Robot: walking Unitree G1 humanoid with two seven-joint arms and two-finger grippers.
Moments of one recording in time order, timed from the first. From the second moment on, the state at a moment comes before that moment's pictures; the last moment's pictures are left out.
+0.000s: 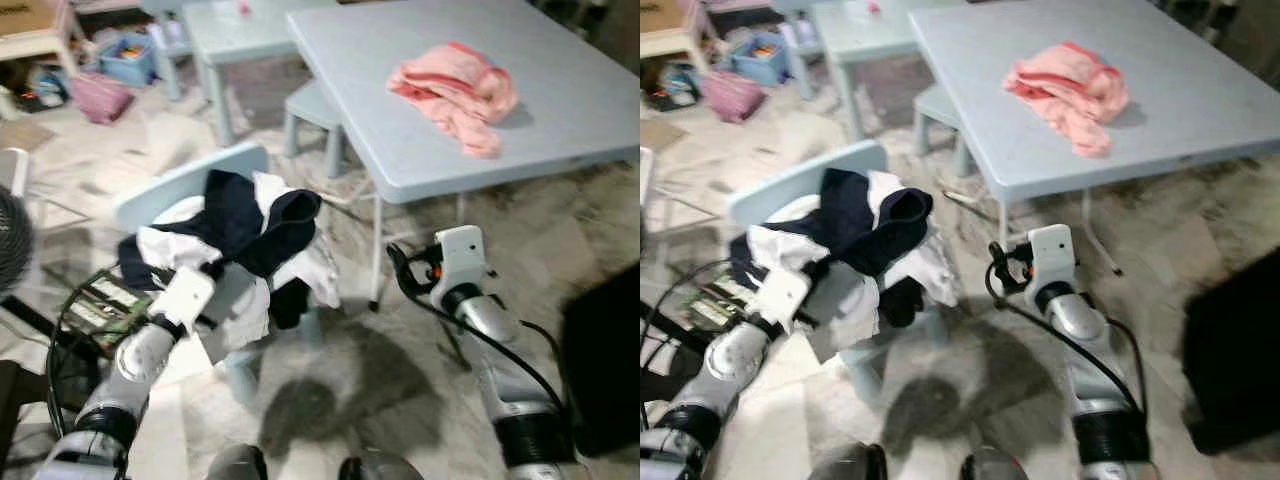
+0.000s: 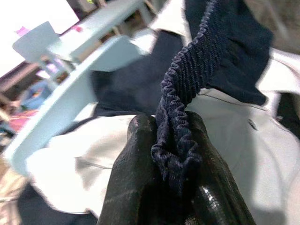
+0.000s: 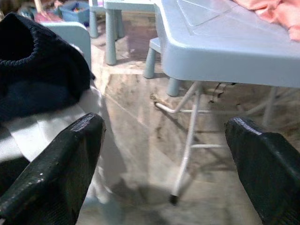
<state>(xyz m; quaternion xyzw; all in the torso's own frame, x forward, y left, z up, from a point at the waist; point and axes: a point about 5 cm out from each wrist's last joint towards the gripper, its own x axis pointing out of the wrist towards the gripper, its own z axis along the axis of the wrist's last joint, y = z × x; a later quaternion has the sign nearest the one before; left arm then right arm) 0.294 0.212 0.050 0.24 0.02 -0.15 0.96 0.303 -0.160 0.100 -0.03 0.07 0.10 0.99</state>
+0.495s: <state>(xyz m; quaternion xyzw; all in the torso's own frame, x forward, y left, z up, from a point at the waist) 0.322 0.188 0.145 0.11 -0.11 -0.11 0.98 0.317 -0.151 0.111 0.04 0.02 0.05 1.00</state>
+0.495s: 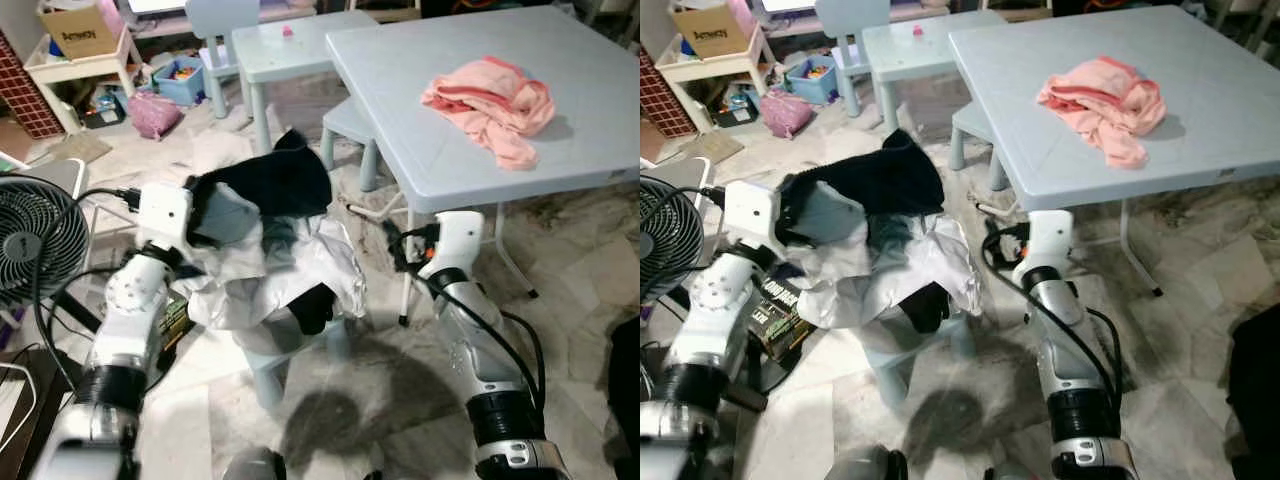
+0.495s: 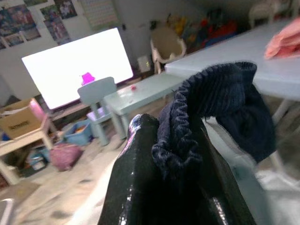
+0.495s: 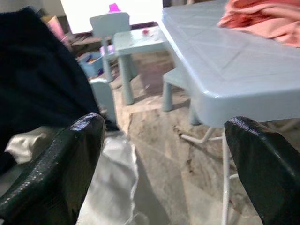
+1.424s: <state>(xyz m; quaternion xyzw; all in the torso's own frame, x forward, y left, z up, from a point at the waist) 0.295 0.159 0.178 0.09 -0.14 -0.10 0.98 0.309 -0.162 0.111 0.04 0.00 0.01 1.00</state>
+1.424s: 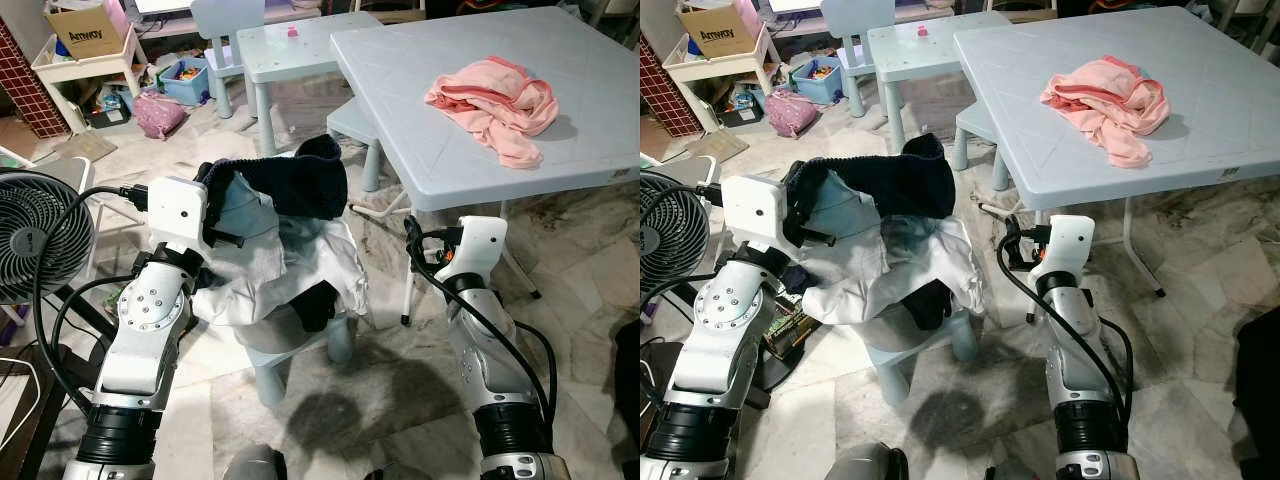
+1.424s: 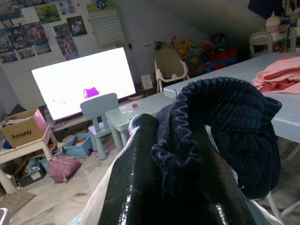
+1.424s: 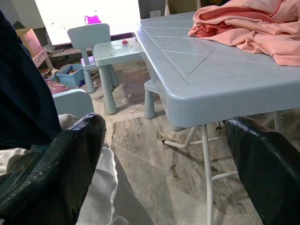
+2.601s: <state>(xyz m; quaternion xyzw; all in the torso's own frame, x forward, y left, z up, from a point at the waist) 0.296 0.159 0.178 0.09 -0.14 -0.09 0.98 0.309 -0.162 0.111 0.04 0.00 0.01 1.00</state>
